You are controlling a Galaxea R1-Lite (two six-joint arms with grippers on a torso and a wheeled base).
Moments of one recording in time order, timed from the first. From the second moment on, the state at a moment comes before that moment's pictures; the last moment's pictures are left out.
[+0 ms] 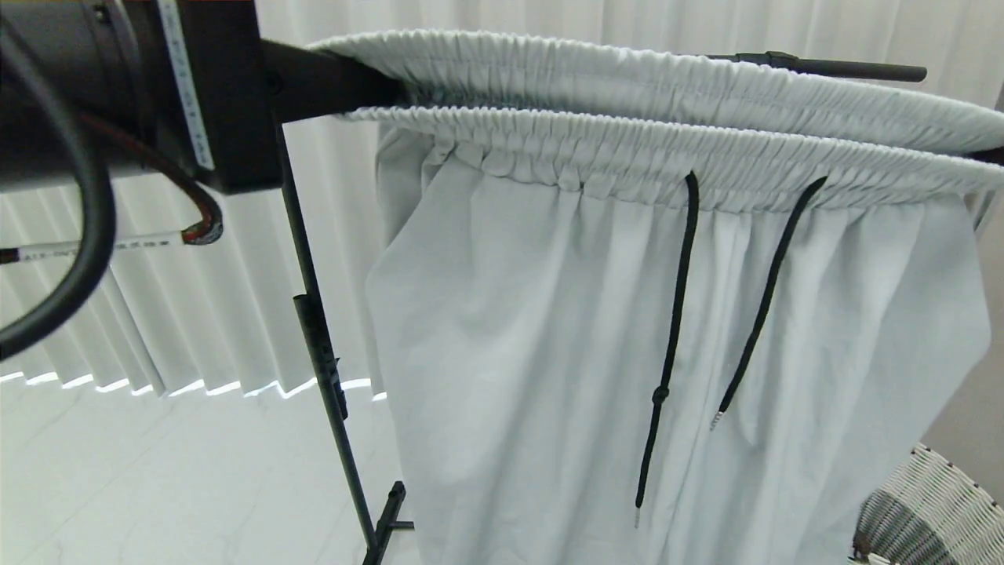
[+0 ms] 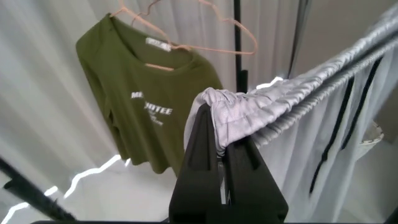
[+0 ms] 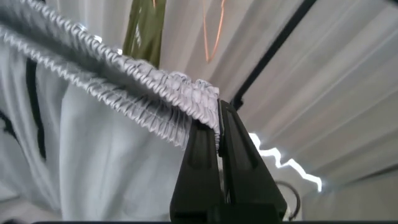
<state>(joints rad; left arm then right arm) -0.86 1.33 -1.45 0.22 0.23 0.08 0.81 1.20 -1.59 0.69 -0.36 -0.16</state>
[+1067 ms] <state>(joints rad) -0.92 1.44 -1.64 0.55 0.30 -0.06 1.09 1.09 -1.56 0.79 -0.33 -0.03</state>
